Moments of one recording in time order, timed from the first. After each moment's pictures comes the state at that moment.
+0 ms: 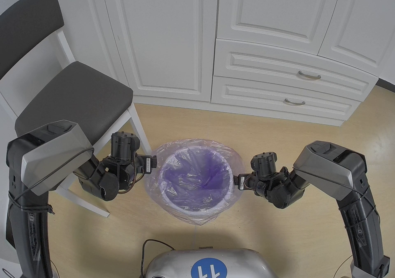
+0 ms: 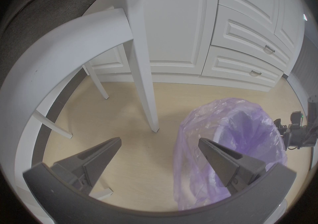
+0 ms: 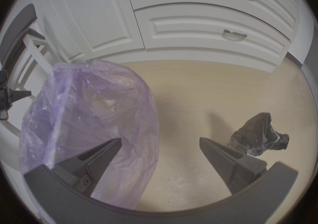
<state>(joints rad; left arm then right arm) -0.33 2.33 -1.03 -0.84 0.27 -0.08 0.41 2.62 -1.27 -0.80 -0.20 0.26</state>
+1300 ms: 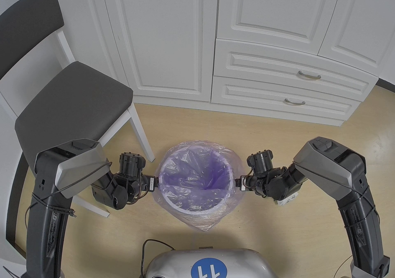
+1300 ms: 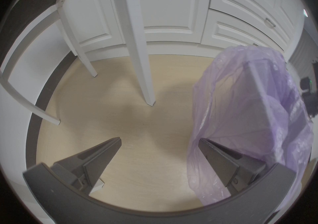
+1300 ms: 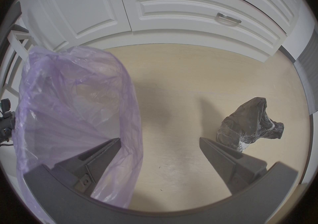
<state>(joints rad) -0.29 2.57 -1.14 -0.82 0.19 -0.06 0.41 2.63 -1.39 -0.51 -0.25 0.32</state>
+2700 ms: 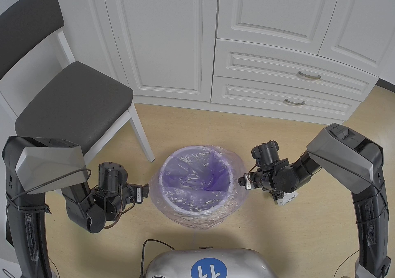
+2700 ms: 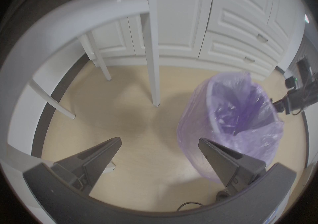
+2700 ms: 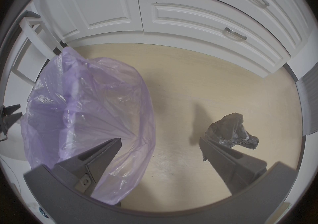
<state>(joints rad) -0.33 2.31 -0.62 -1.14 0.23 -0.11 0.42 2.46 -1.30 -0.40 -0.25 0.20</state>
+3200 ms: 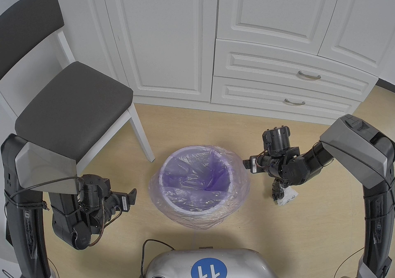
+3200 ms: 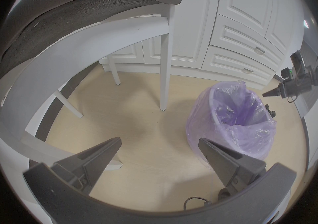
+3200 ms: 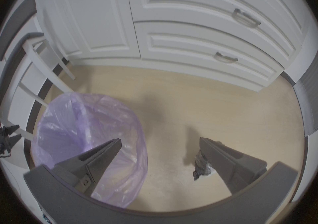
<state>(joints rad) -0.27 2.31 -0.33 -1.52 0.21 -0.11 0.38 2.37 -1.26 -0.51 -0.26 0.15</state>
